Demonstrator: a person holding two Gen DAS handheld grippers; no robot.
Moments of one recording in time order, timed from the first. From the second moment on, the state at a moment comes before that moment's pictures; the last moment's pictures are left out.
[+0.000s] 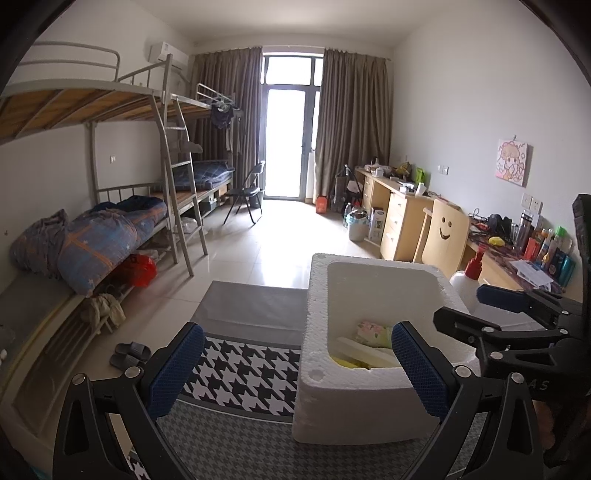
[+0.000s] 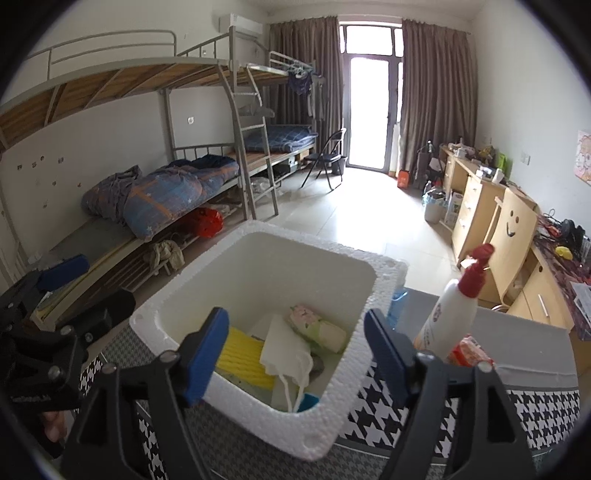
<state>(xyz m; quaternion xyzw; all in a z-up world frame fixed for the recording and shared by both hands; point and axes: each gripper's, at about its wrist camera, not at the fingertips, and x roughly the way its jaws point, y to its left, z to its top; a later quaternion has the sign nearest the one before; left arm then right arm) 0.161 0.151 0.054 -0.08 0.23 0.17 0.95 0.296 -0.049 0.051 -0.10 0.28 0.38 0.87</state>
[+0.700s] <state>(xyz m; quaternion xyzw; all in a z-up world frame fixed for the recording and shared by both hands) 0.137 0.112 0.068 -0.05 0.21 0.17 0.96 0.271 -0.088 0.061 -0.08 0.25 0.37 0.89</state>
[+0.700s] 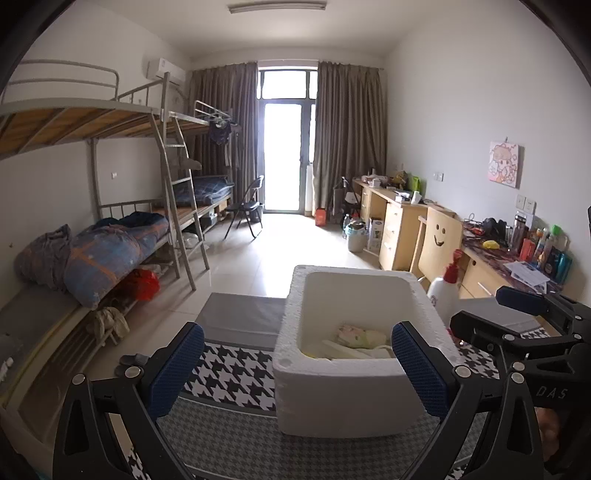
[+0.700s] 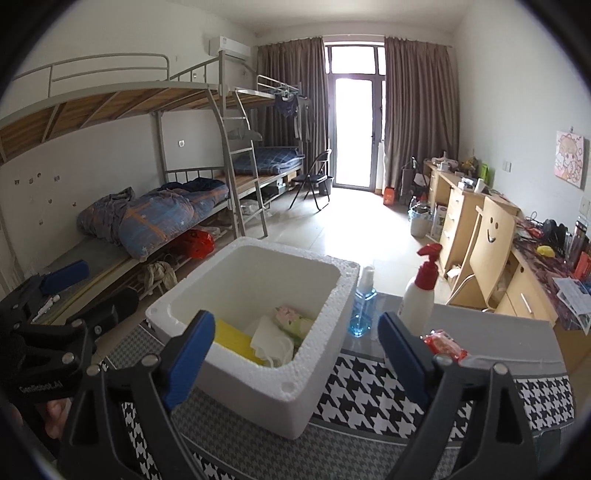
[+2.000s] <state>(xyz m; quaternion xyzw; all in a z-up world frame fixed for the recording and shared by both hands) 0.057 0.041 0.041 -0.04 0.15 0.15 0.98 0.167 -0.191 0.029 -0.05 0.16 0.33 0.93</state>
